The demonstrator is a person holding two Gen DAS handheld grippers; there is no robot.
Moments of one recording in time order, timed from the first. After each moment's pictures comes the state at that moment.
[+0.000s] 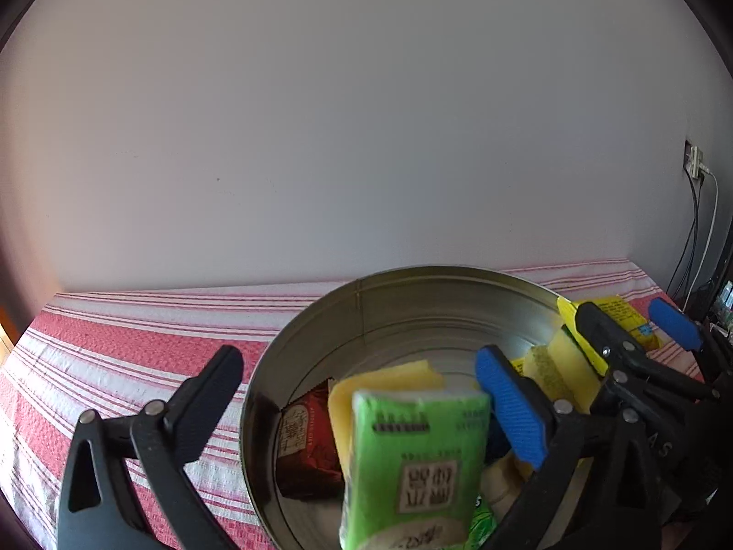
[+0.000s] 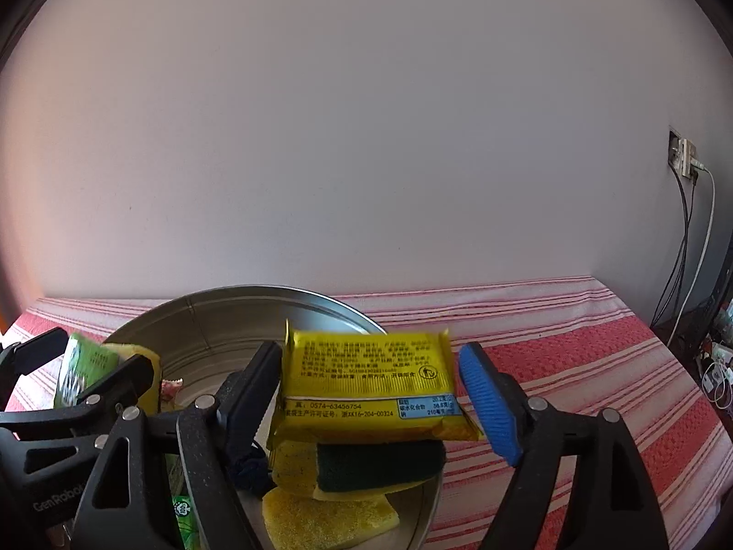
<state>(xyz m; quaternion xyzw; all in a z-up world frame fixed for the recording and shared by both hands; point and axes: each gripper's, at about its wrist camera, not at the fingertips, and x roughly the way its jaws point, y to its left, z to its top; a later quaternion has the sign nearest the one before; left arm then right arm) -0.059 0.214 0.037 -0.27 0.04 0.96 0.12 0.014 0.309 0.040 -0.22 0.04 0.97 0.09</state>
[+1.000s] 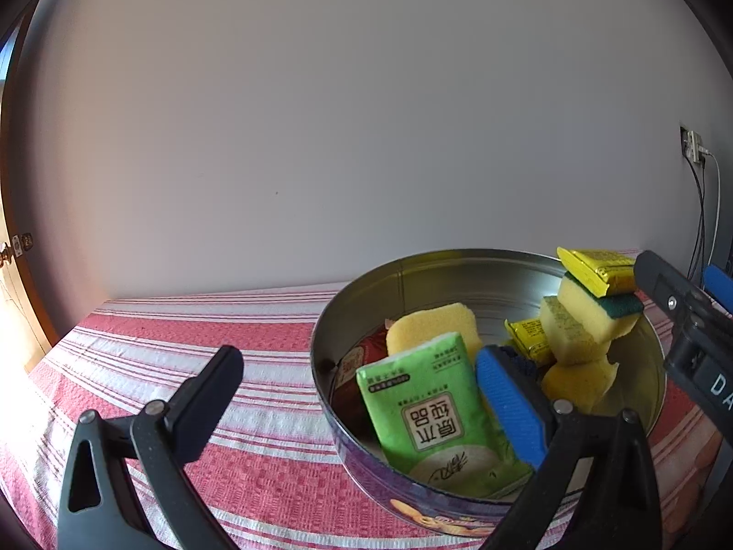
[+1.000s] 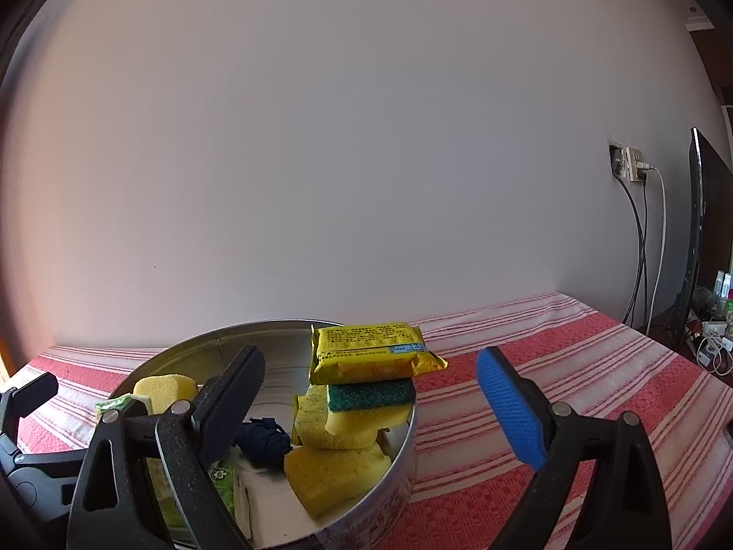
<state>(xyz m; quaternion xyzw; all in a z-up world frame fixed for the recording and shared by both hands) 0.012 0.190 0.011 -0.20 0.06 0.98 0.07 0.106 0.292 0.039 -0.11 0.06 0.99 0.11</state>
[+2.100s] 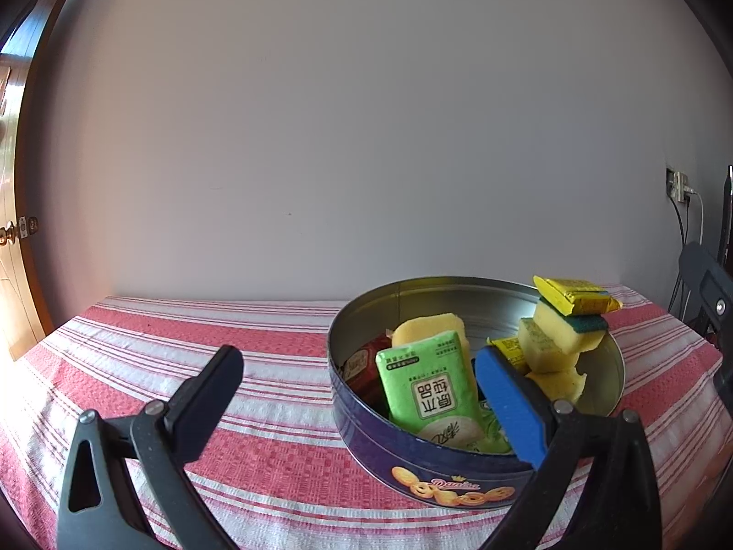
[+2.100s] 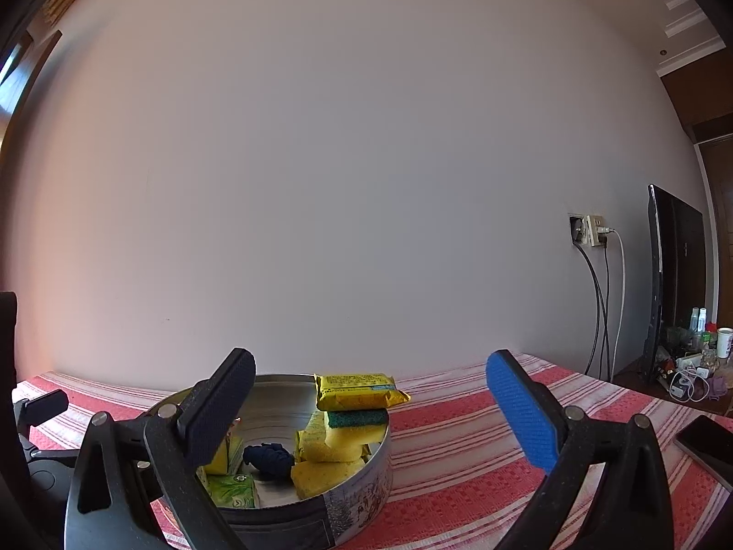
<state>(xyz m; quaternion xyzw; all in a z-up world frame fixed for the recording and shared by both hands) 0.055 0.164 0.023 -0.15 0.01 0.98 0.08 0.183 0.268 0.056 0.01 0.03 0.99 0.14</state>
